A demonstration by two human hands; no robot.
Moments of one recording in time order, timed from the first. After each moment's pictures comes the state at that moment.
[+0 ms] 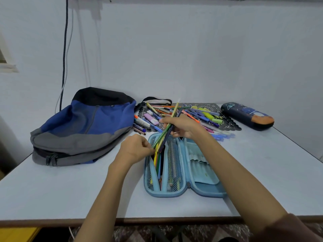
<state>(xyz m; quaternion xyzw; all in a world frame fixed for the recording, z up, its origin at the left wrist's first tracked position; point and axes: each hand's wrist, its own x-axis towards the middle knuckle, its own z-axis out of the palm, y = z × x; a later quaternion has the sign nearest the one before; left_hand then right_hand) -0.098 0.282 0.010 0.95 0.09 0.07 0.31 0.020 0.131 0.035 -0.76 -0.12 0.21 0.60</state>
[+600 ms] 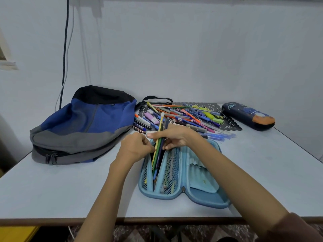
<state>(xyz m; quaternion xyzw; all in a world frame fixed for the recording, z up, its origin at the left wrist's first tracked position) -0.094 0.283 0.006 0.94 0.11 0.08 0.33 0.000 0.146 0.024 -0.78 -0.15 0.34 0.51</state>
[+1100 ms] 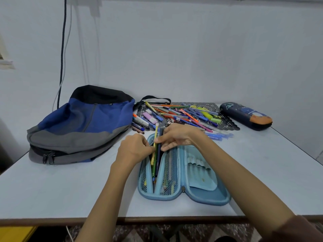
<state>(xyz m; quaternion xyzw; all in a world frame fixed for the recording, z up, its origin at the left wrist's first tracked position) -0.092 0.276 0.000 0.95 0.13 0.09 0.28 0.001 0.127 0.032 -0.76 -0.16 0.37 0.52</state>
